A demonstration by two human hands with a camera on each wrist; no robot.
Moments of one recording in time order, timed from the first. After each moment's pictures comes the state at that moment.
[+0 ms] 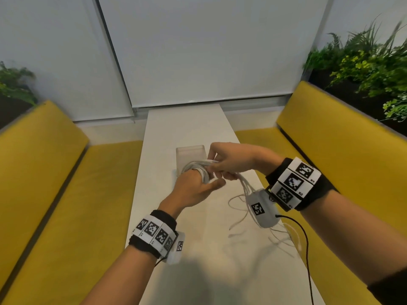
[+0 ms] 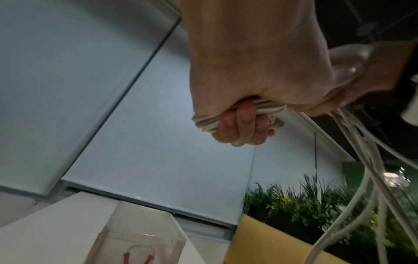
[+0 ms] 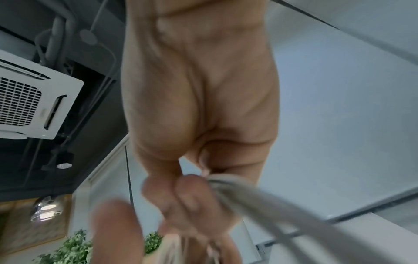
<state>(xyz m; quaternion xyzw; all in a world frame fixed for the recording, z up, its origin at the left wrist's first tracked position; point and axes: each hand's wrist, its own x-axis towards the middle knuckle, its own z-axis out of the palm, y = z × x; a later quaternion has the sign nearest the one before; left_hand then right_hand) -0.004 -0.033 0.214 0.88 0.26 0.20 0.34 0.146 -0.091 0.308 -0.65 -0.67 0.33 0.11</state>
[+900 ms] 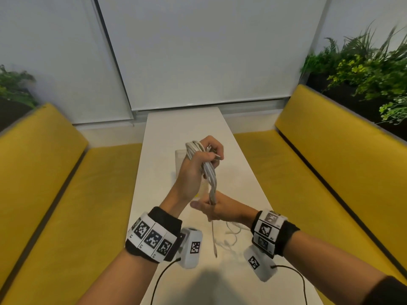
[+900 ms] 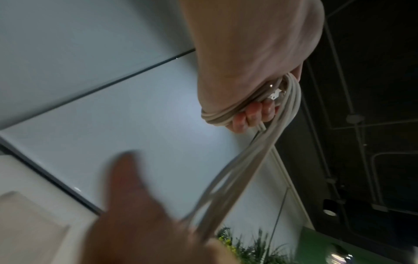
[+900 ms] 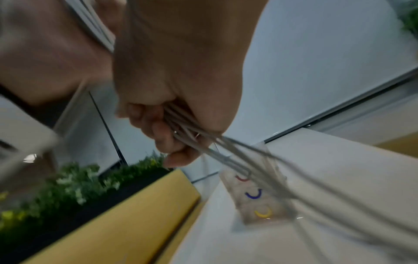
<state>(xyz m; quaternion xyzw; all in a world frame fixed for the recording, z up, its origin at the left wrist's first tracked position) 0.006 -0.058 0.271 0.66 0.04 0.41 0.63 0.104 -0.123 0.192 -0.59 -0.59 0.44 0.32</state>
